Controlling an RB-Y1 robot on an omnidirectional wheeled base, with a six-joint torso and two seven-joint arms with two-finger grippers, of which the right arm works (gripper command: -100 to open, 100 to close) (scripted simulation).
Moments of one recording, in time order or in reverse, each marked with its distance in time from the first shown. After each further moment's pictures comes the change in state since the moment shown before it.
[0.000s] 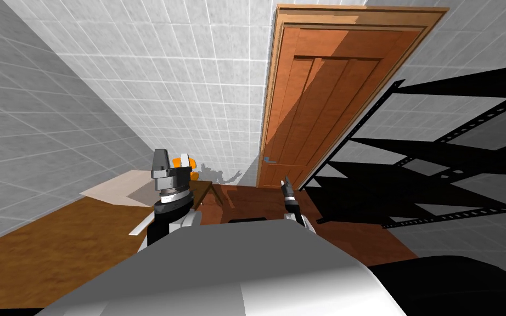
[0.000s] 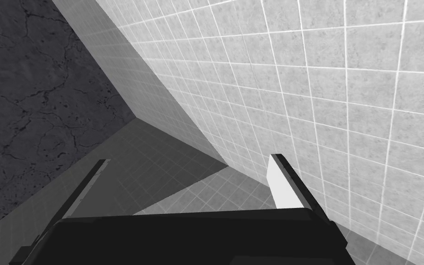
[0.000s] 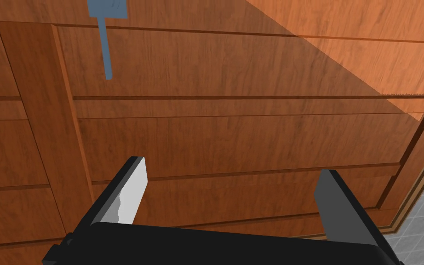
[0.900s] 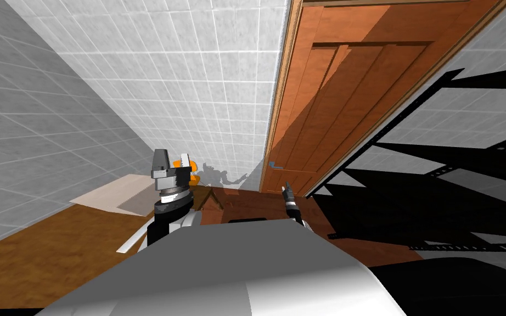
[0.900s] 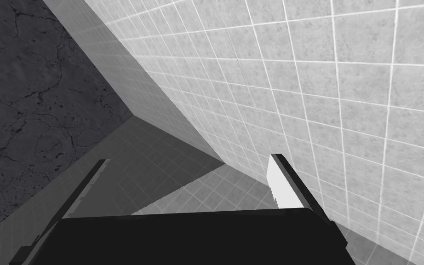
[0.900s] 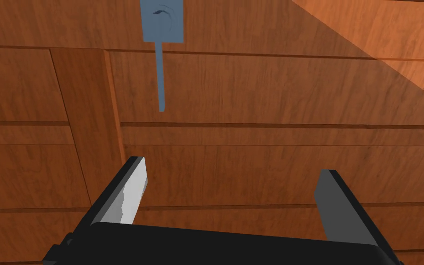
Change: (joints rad) arm -0.036 -0.019 -0.011 0.220 -0.028 -0.061 -0.018
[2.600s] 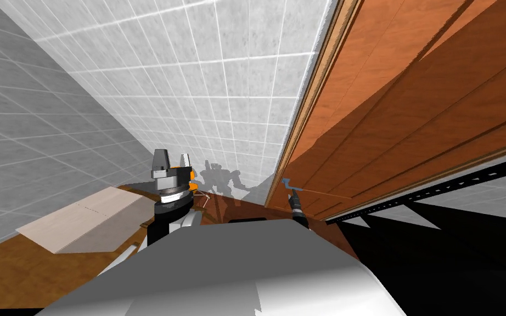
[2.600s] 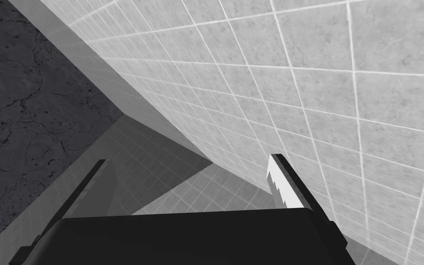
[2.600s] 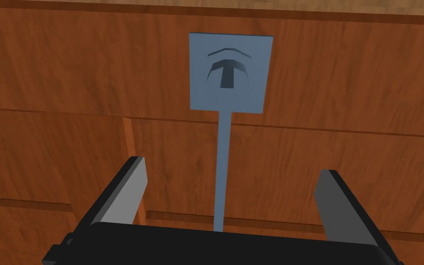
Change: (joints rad) arm -0.054 -0.060 -0.054 0.302 -0.058 -0.083 -0.053
